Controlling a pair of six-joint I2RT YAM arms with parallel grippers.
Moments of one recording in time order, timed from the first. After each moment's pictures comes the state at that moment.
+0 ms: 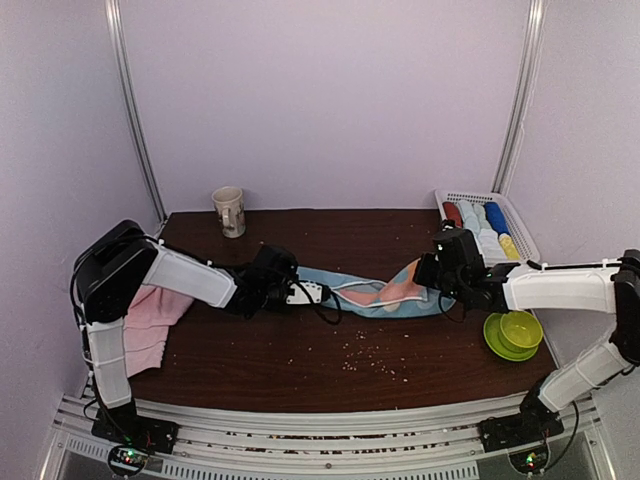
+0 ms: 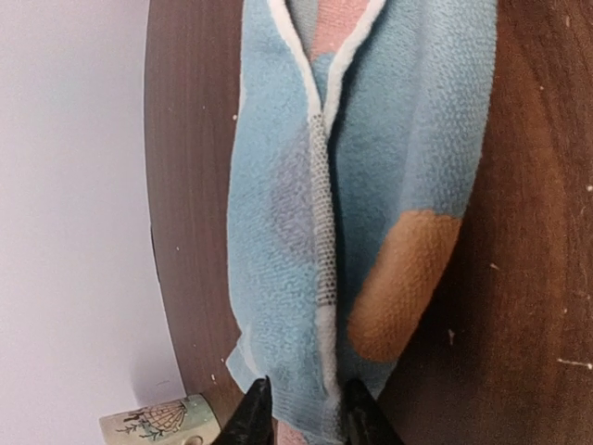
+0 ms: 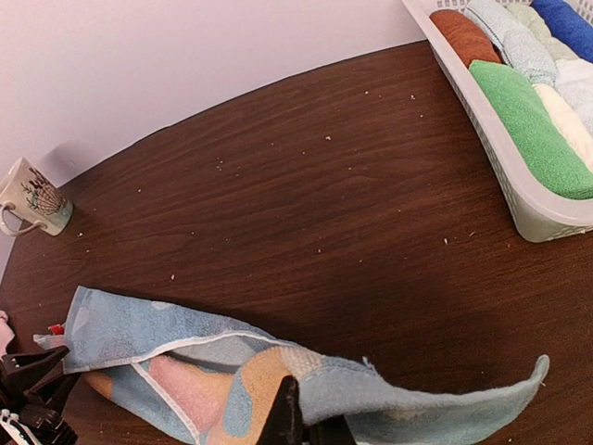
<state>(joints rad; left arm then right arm) -0.81 1.98 1.09 0.21 -0.32 1.11 0.64 1.41 0.76 0.07 0.43 0.68</state>
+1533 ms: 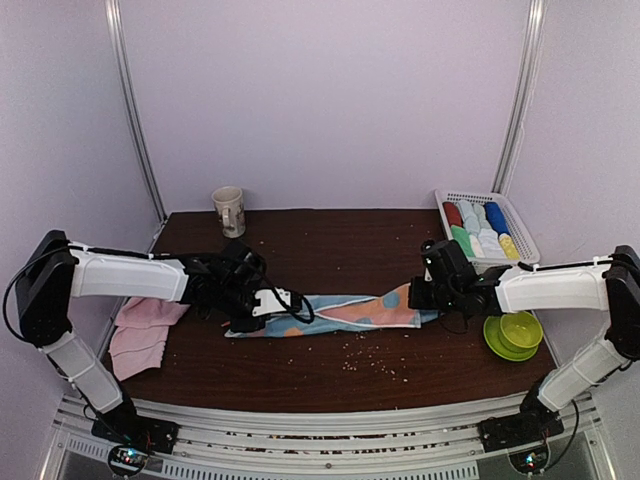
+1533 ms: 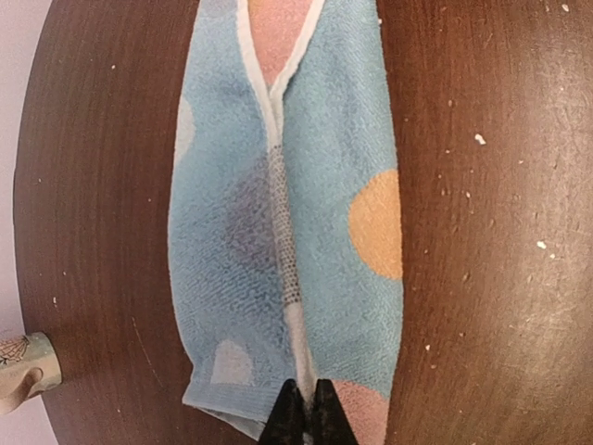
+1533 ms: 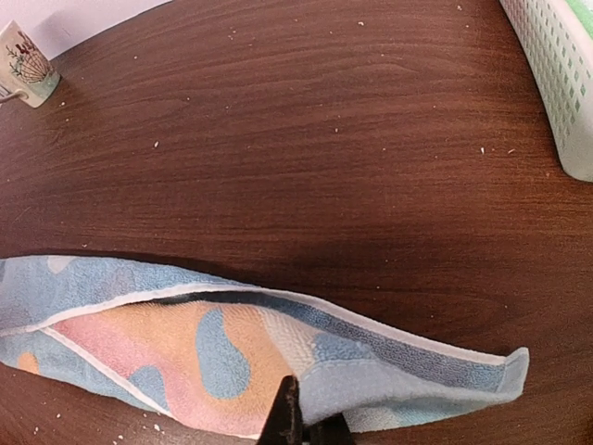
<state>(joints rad) -0.78 1.62 0.96 -0.35 -0.03 0.79 0.68 1.45 0.76 -0.09 0.29 0.58</state>
